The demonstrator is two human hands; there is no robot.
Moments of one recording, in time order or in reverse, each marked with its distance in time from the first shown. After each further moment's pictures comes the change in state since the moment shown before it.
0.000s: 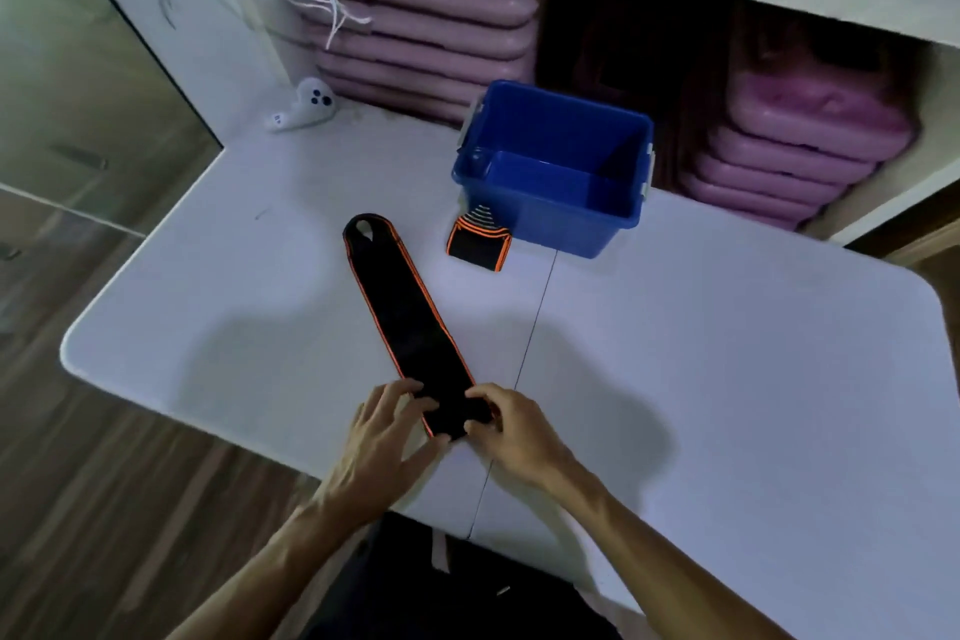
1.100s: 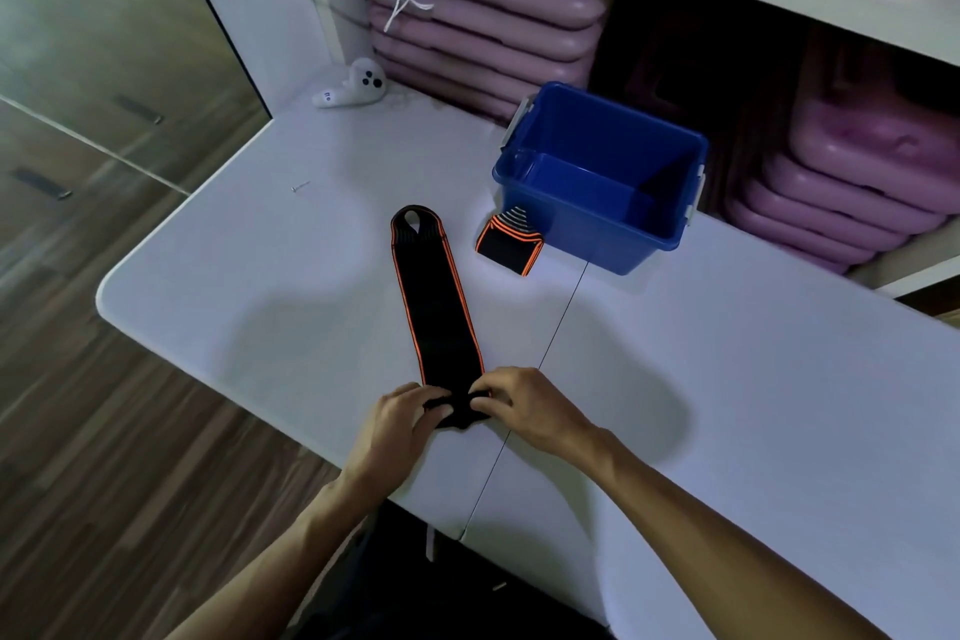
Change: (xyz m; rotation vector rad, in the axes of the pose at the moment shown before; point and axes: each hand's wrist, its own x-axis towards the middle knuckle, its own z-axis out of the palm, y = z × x) left_hand 0.016 0.016 0.004 -0.269 -0.022 -0.375; right_hand 0.041 -0.006 -0.034 -0.200 -0.194 -0.352
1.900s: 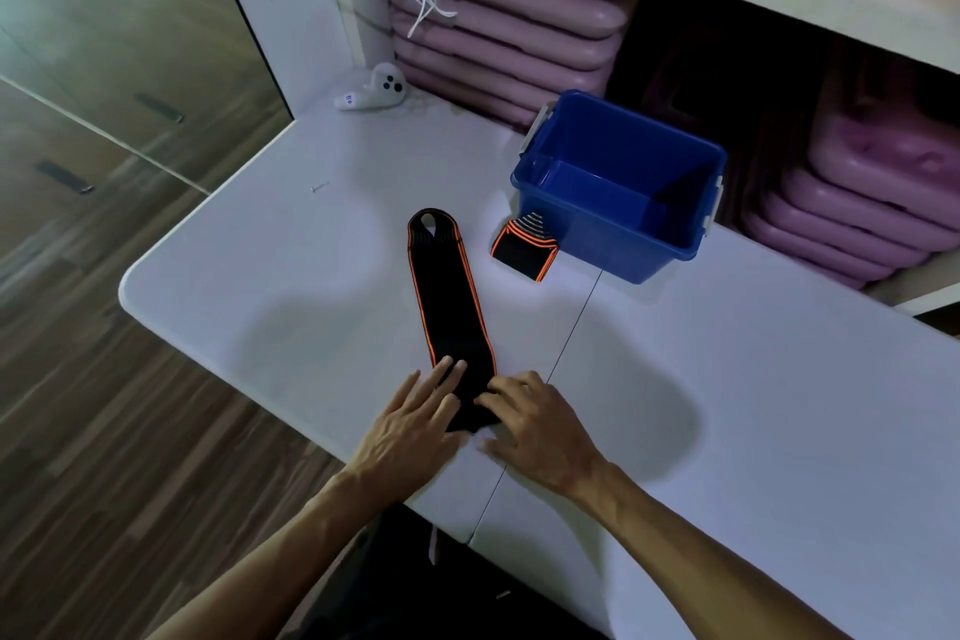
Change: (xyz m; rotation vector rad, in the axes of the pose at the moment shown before) left_hand -0.006 -0.017 0.007 0.554 -0.040 0.405; right_hand -0.017 0.014 0.028 -0.538 0.137 -0.236
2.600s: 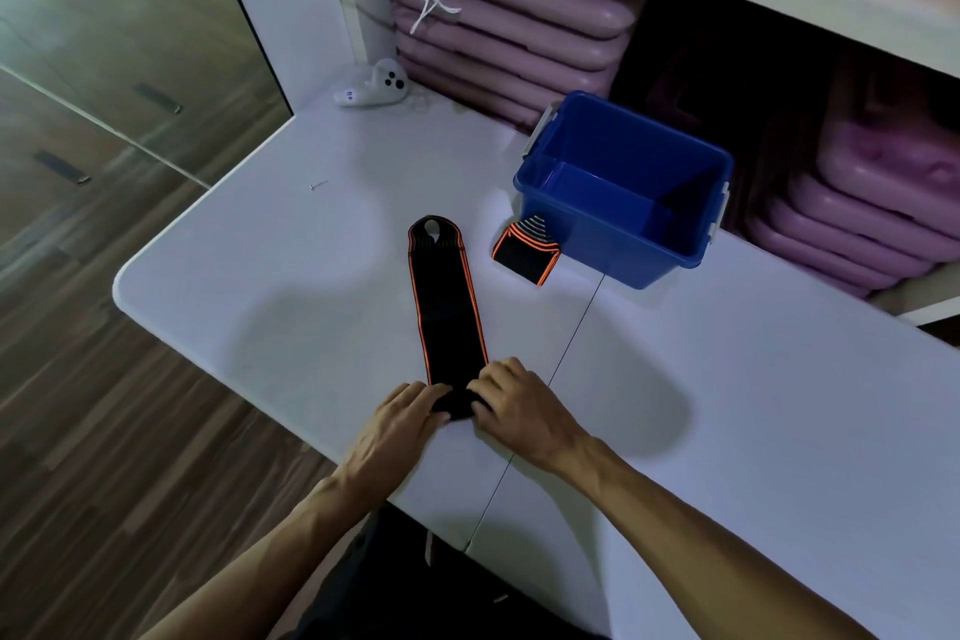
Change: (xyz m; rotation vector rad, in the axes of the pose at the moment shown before) left_hand 0.006 -0.010 -0.006 -0.333 0.074 -0.176; right_hand 0.036 0.002 -0.004 0.040 -0.020 -0.030
